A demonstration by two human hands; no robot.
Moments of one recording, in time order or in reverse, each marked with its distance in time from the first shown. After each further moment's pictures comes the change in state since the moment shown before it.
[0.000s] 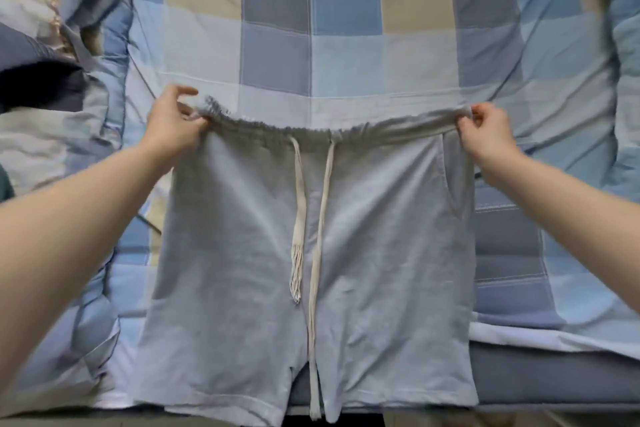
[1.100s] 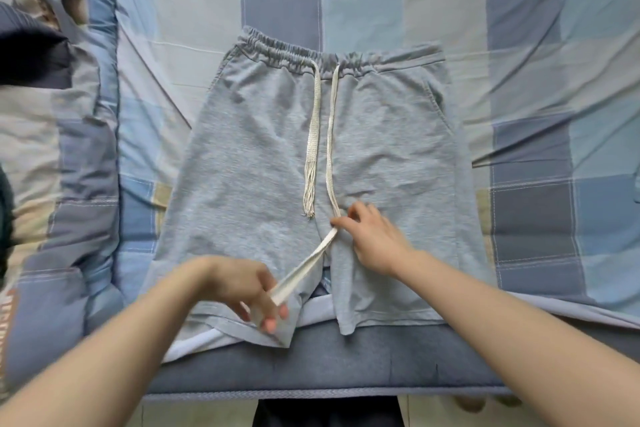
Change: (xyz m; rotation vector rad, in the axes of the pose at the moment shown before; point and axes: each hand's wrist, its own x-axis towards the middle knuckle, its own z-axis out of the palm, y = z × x) left_hand -0.162 -0.057 0.047 0.225 -1.574 -0.427; right_hand -0.175 0.028 0.152 -0.512 -0.734 -0.510
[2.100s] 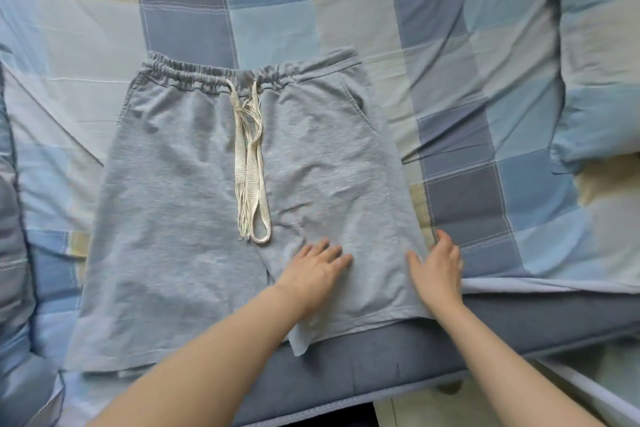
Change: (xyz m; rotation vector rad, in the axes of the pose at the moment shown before) left_hand 0.123 0.132 0.054 1.073 0.613 0.317; right_hand -0.116 0.109 0.015 0.500 0.450 1.017
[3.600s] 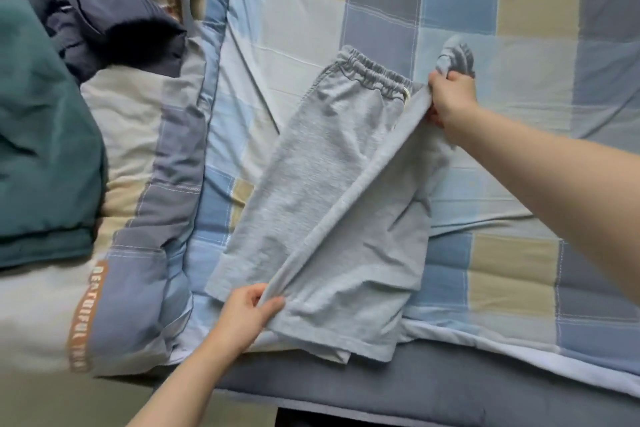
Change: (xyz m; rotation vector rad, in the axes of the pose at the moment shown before) left_hand -0.235 -0.134 0.097 -1.517 0.536 -0.722; right_hand 0.021 -0.387 0.047 0.491 -0.150 -0.359
